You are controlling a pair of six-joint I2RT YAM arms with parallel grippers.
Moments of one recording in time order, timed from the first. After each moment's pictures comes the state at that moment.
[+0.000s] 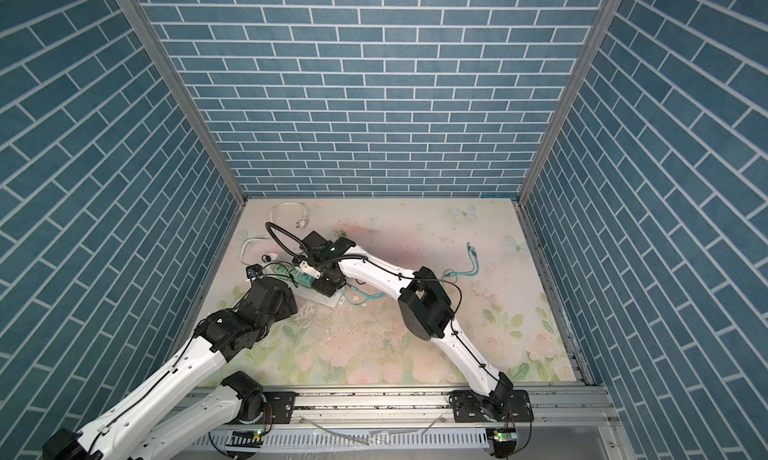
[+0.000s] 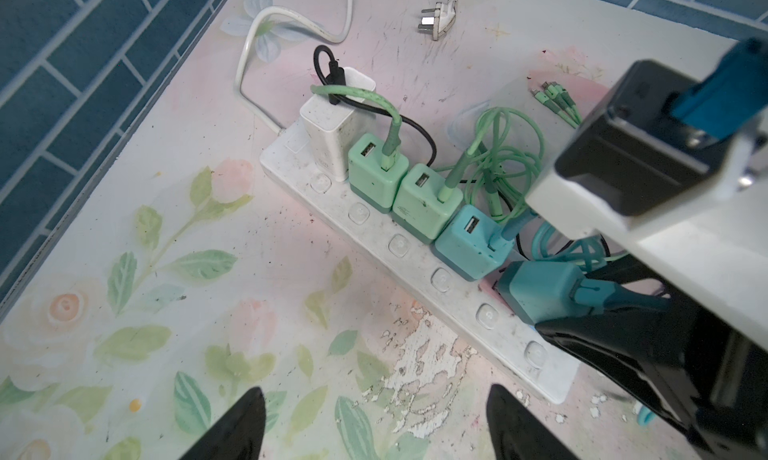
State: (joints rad) left arm -0.53 0.81 0.64 -0.76 -0.49 -0.71; right arm 1.05 2.43 2.27 -1.02 -0.09 -0.22
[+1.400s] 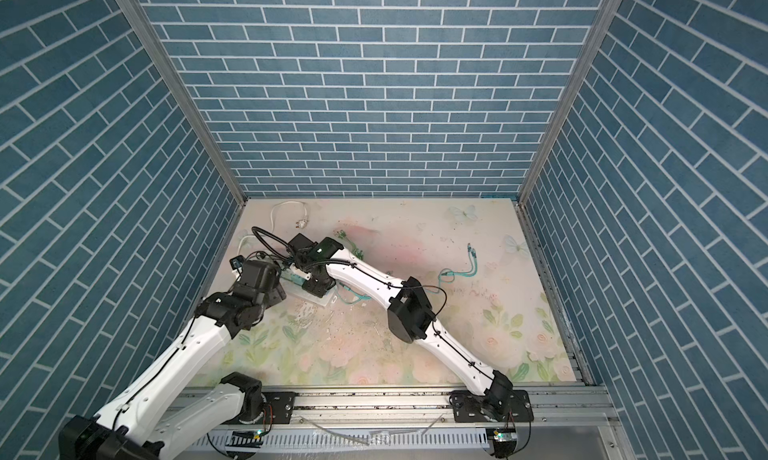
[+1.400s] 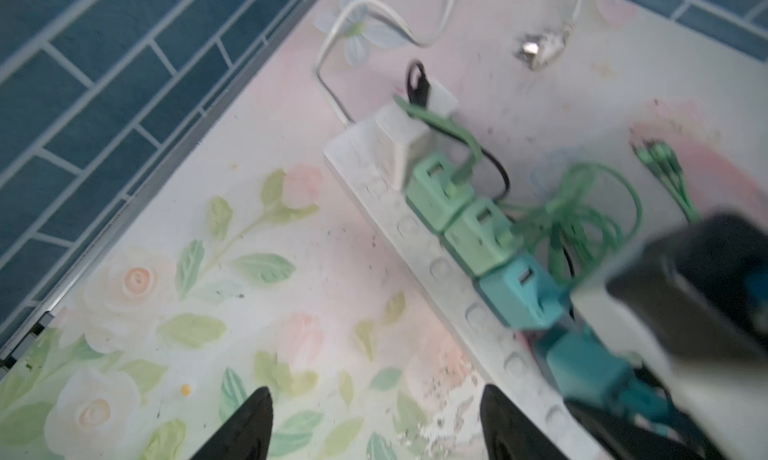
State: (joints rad) left arm -0.23 0.99 0.78 -0.76 -0.44 -0.71; right arm 1.08 2.63 2.63 -1.23 -0.02 -0.21
